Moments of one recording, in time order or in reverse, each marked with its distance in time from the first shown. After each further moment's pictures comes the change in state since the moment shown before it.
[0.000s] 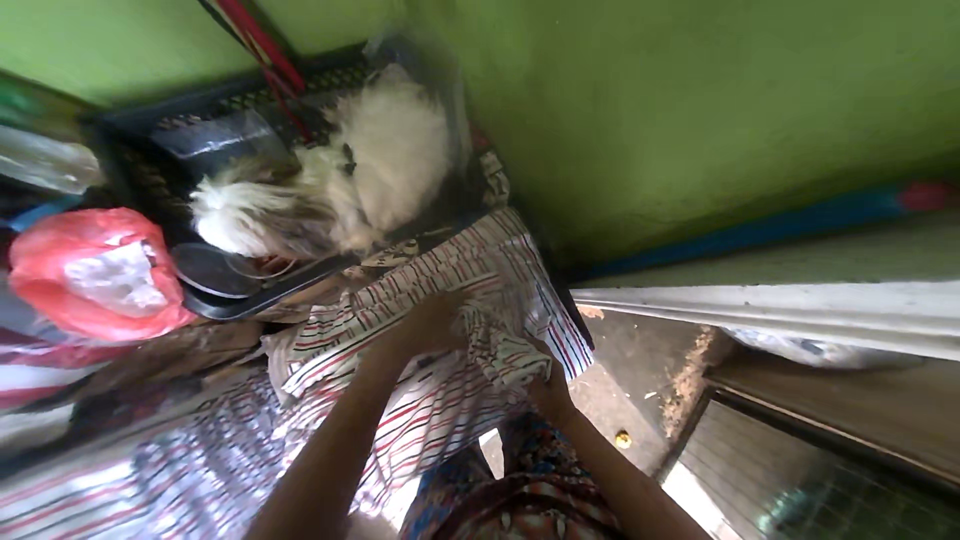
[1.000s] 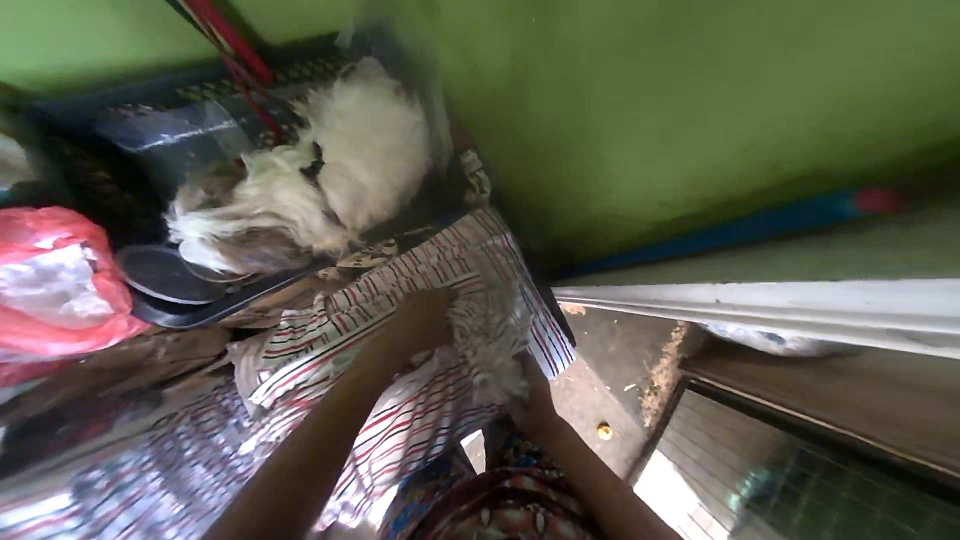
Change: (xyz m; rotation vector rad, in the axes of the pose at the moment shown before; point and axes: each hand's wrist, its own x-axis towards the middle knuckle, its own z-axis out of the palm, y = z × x) left_hand 0.010 0.028 0.000 0.232 0.021 -0.036; right_hand -0.021 -0.007 -0.001 -0.366 0.005 -0.213
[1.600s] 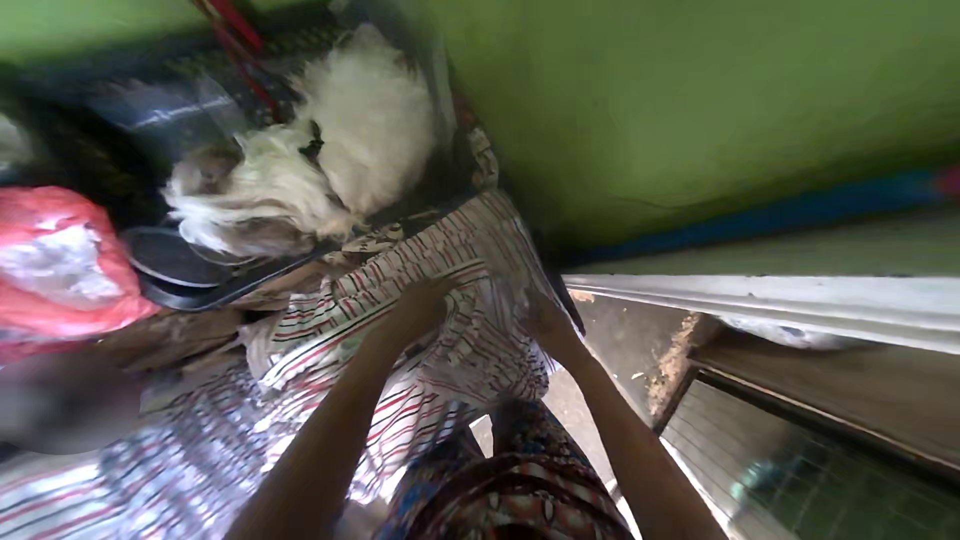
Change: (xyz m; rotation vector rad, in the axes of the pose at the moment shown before) left_hand 0.004 -0.038 0.026 -0.115 0.122 0.129; right_hand 0.093 0.022 -0.038 -0.084 -0.400 0.483
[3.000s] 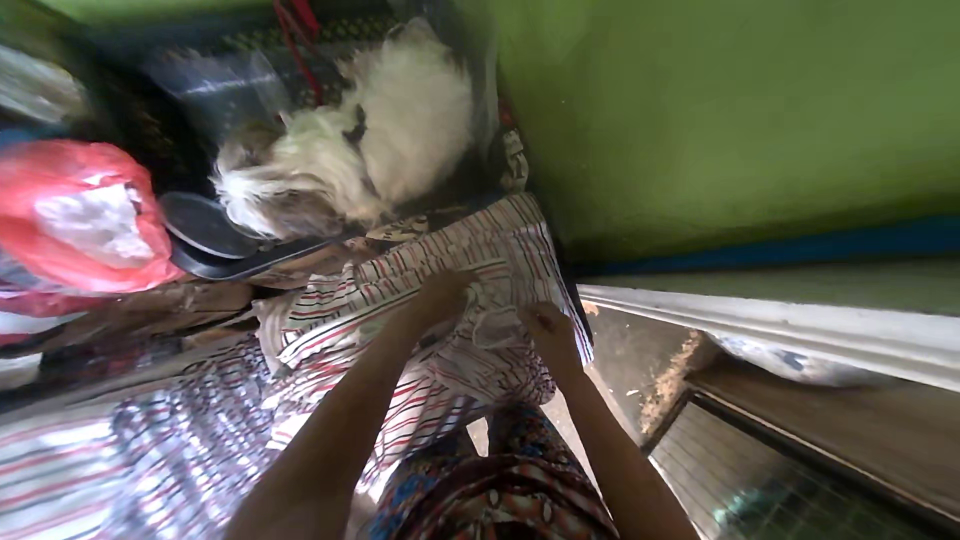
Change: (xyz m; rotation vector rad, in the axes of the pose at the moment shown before) left_hand 0.011 -0.007 0.000 -0.135 0.054 0.022; right_hand -0.012 -0.048 0.023 0.187 0.163 -0.040
